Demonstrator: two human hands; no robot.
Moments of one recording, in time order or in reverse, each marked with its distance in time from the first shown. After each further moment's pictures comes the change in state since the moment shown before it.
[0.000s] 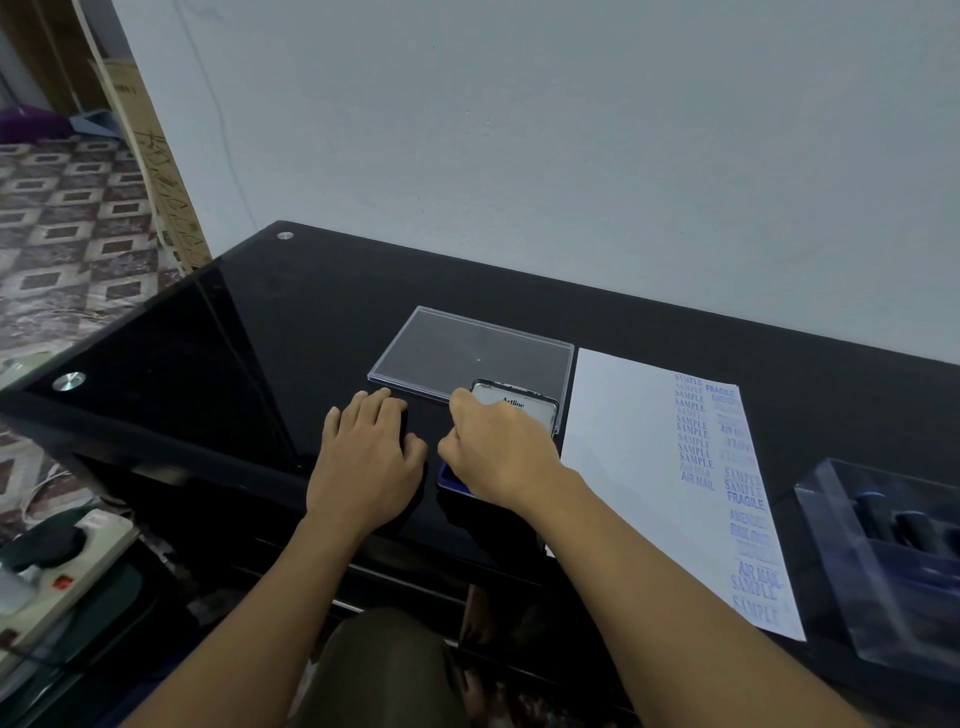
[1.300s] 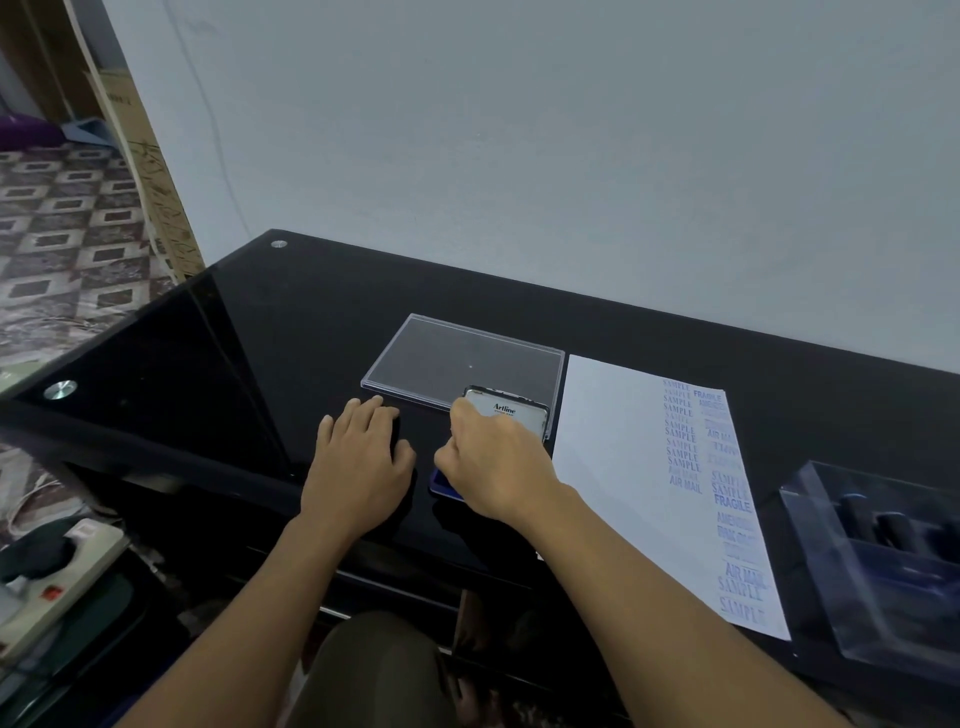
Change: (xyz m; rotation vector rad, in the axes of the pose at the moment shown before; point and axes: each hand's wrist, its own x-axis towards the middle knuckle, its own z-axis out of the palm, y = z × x) left_hand 0.003 -0.002 0.000 -0.050 -0.034 -0.015; right_hand -0.010 0.002 0.000 0.101 0.018 0.047
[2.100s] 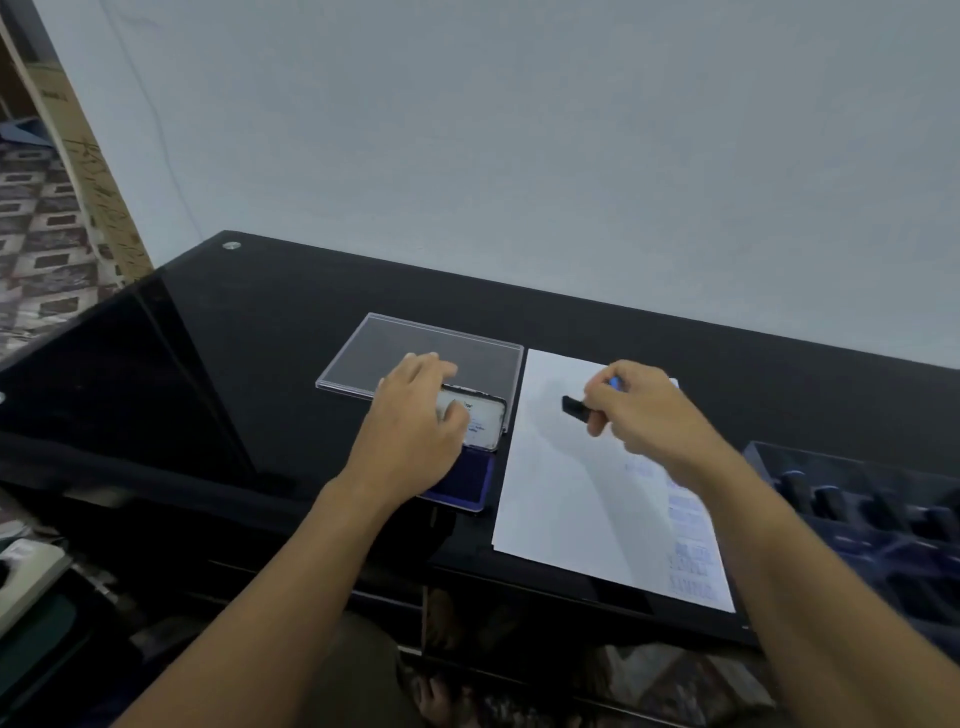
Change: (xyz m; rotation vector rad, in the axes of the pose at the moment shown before) left_hand 0.008 0.098 -0.028 -0.336 0.007 0.163; right_hand -0.048 0.115 -0.101 0.556 0.147 0.402
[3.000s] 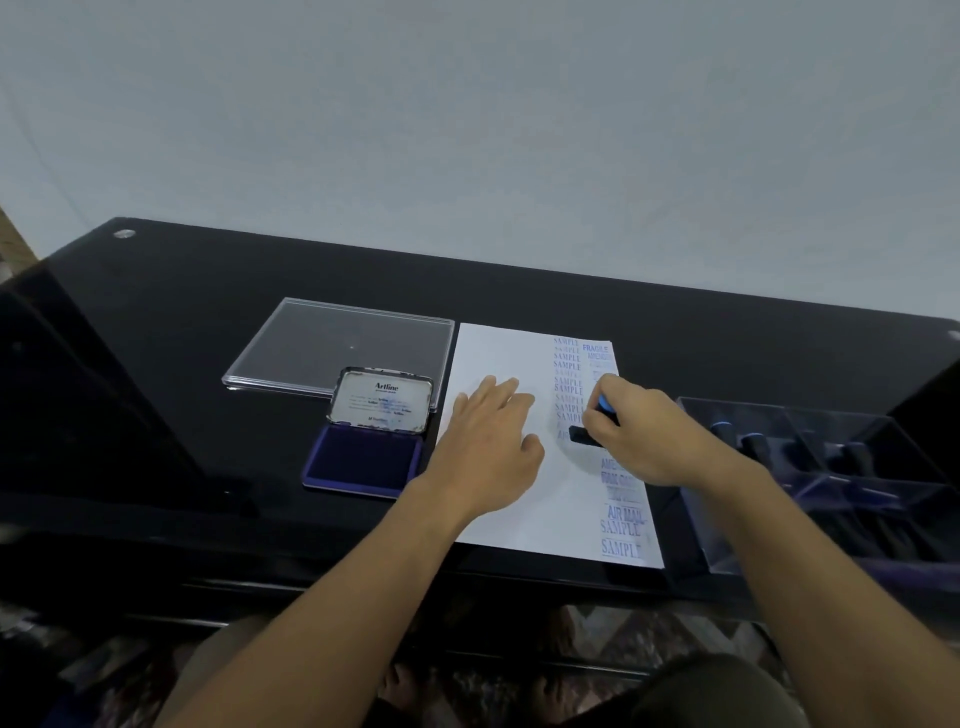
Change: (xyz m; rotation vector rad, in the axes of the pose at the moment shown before) left_hand 0.002 0.074 0.112 0.114 -0.387 0.178; right_hand -0.013 0.073 -0.043 -0.496 -0.091 -0.022
